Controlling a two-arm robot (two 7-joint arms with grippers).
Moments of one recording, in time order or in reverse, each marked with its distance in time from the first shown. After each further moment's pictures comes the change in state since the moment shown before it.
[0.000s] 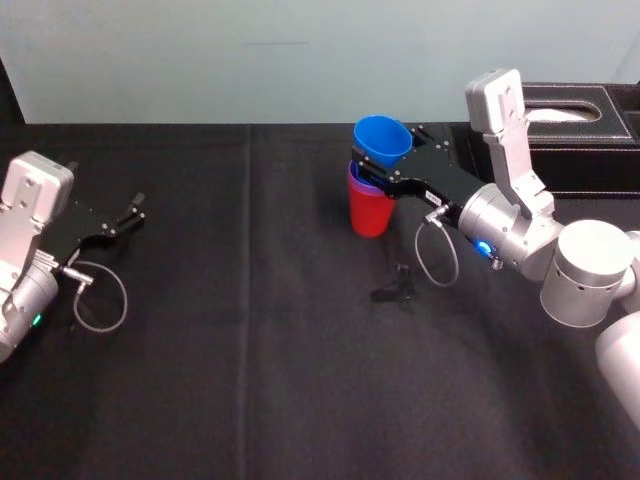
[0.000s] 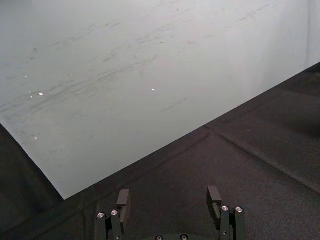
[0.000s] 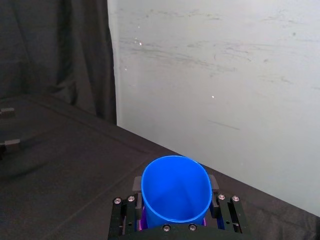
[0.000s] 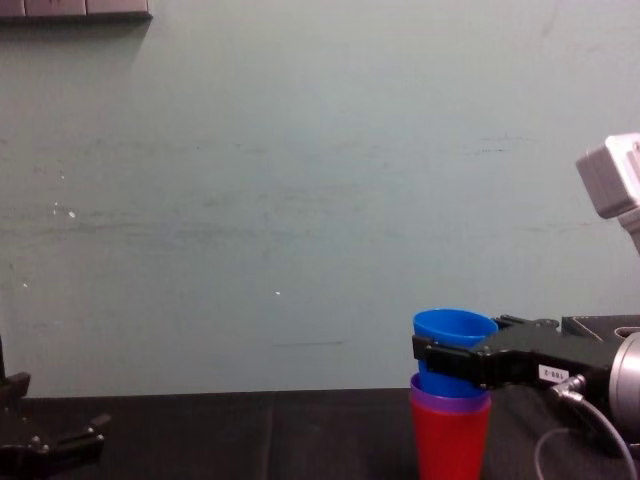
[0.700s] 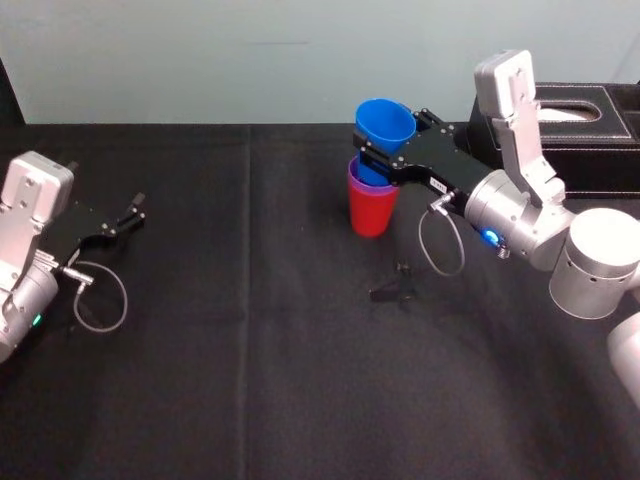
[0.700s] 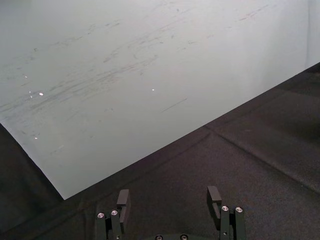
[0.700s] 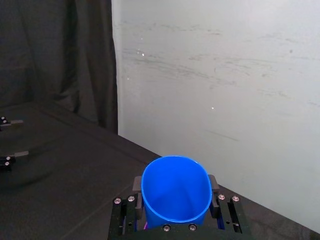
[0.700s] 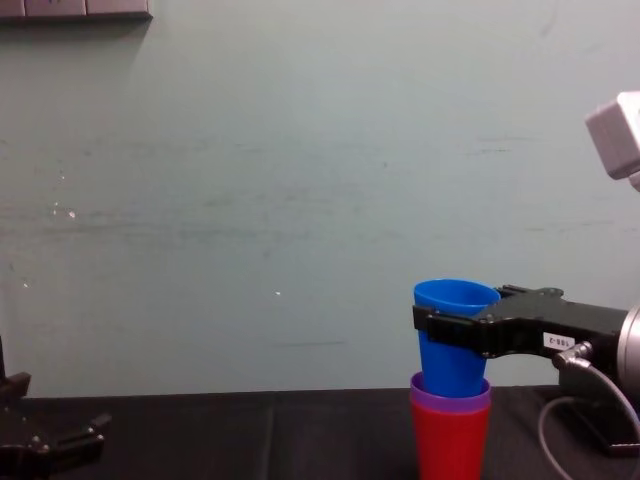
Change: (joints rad) left arm 0.000 0.000 0.000 0.000 0.000 0.000 0.000; right arm -0.016 0.024 0.006 -0.089 0.009 0.037 -0.008
